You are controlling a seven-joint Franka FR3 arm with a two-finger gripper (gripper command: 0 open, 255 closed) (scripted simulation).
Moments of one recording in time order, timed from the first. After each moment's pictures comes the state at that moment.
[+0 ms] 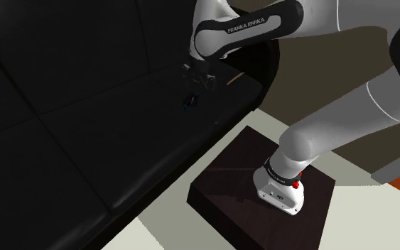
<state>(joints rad) -0.29 -0.33 0.38 -2.44 0.13 2.15 1.35</state>
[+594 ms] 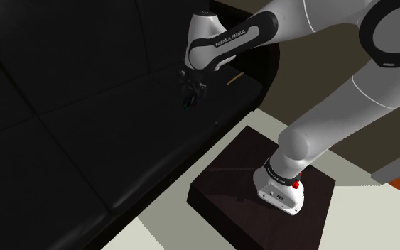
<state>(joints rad) -0.34 -0.17 0.42 -2.44 0.09 2.34 1.57</state>
